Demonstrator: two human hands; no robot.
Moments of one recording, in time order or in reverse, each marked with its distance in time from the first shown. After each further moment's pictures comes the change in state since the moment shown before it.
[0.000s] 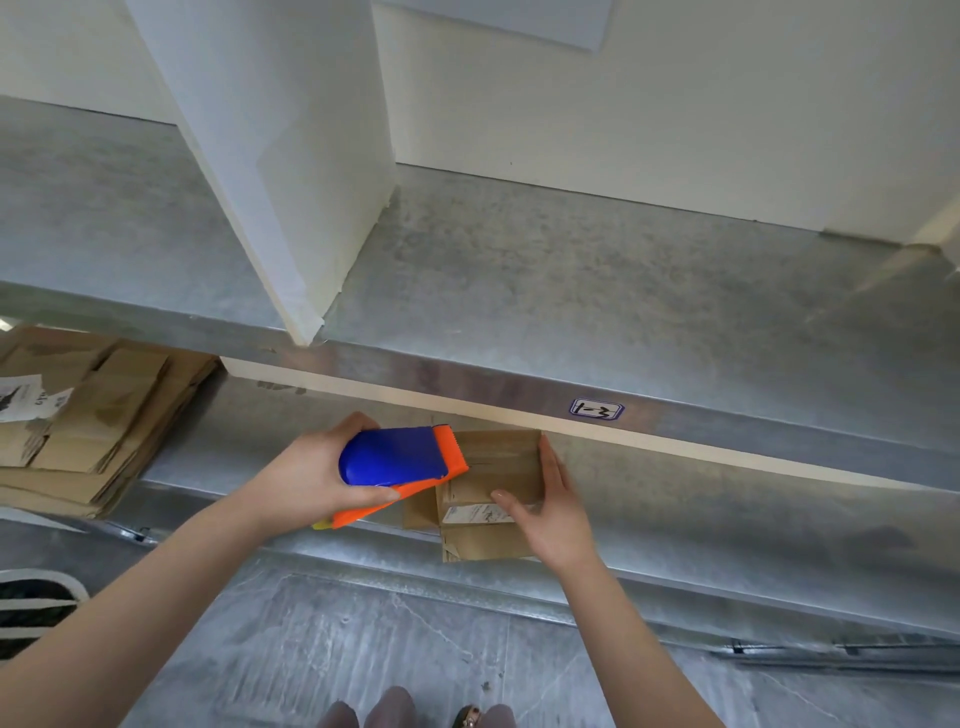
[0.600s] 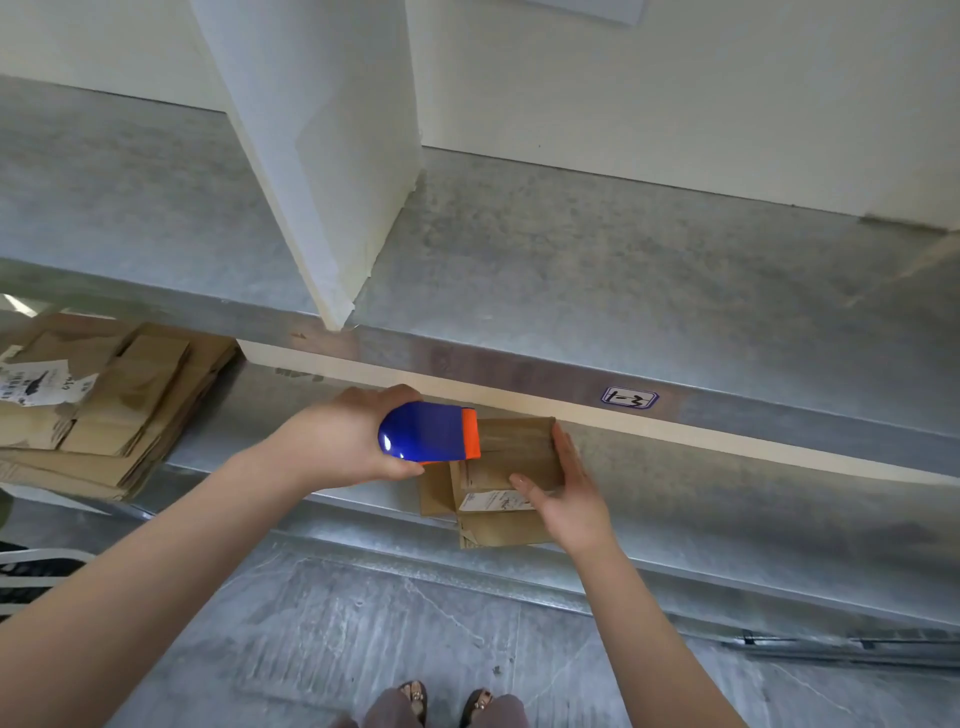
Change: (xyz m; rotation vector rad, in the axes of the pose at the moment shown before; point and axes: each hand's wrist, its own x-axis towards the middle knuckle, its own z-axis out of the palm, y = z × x) left_hand 0.014 0.027 -0.017 0.240 -0.031 0.082; right_hand 0.005 0.002 0.002 0.007 -0.012 0.040
